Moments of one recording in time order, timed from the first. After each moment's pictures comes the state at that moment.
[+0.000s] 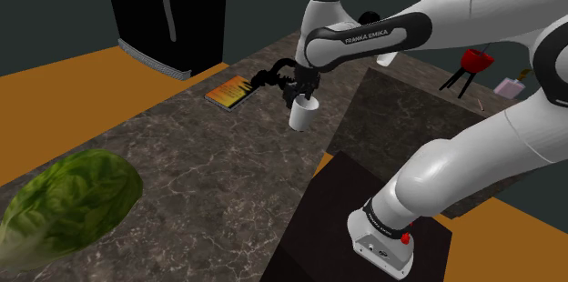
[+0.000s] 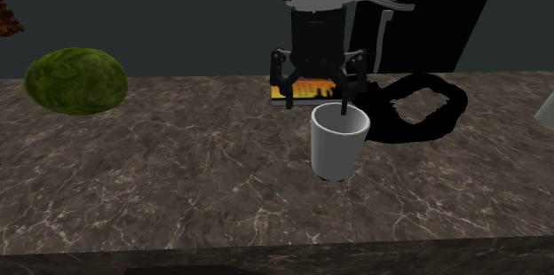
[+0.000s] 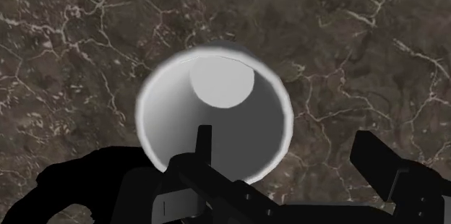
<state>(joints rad) -0.10 -0.28 0.03 -2.47 -0.09 2.16 0.09</state>
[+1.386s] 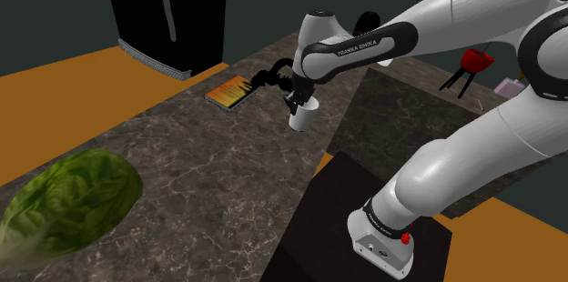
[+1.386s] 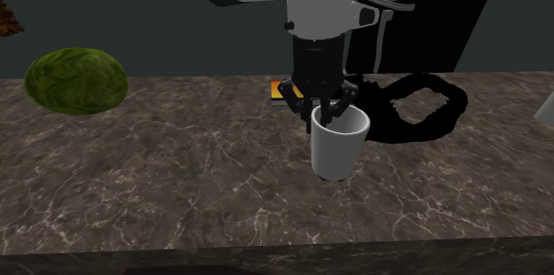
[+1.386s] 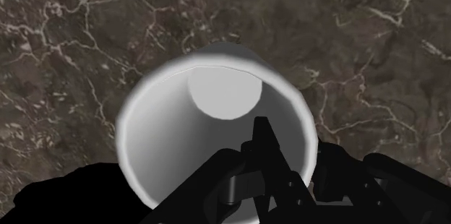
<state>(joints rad) -0.11 -0.23 0.03 -2.52 -0.10 2.27 0.10</state>
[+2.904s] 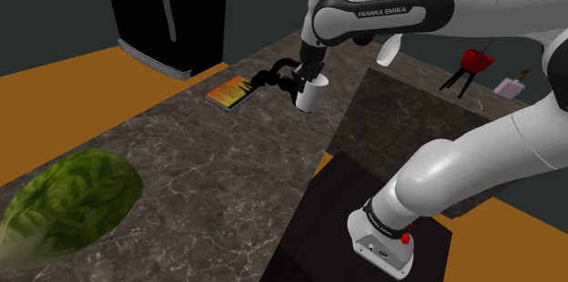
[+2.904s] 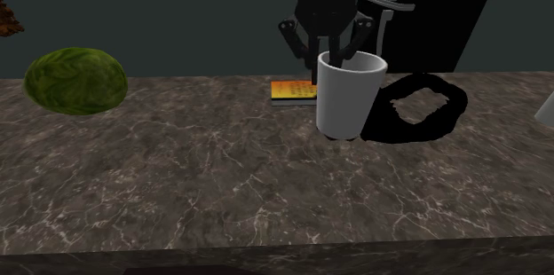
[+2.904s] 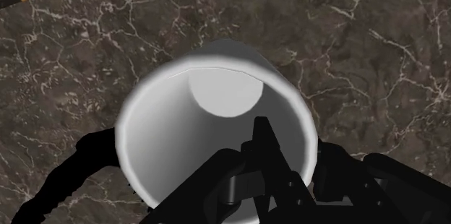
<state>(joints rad) -0.10 -0.34 0.02 -2.36 -0.08 1.99 0.07</state>
